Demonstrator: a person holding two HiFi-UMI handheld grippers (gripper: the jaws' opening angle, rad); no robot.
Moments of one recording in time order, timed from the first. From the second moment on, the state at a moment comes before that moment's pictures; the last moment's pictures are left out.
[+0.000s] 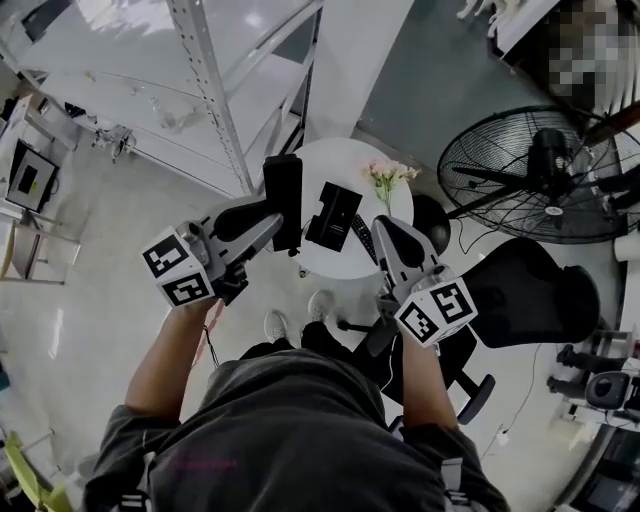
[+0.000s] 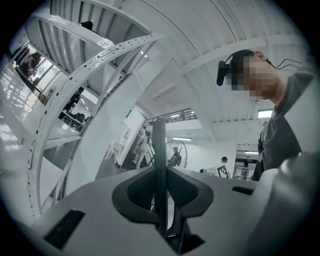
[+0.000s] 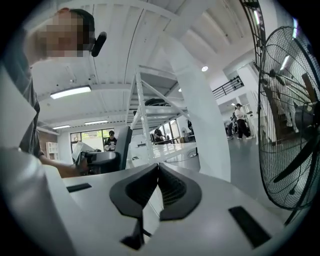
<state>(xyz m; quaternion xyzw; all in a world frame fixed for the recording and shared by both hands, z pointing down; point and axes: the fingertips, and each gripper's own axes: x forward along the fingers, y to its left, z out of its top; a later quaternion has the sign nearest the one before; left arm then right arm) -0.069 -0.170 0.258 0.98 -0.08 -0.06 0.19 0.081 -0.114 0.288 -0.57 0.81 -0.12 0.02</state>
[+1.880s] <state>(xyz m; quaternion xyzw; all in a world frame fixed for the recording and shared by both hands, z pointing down) -0.057 -0.167 0.255 0.98 -0.07 -0.07 0.18 0.088 -0.113 0.284 -0.57 0.81 -0.11 0.01</state>
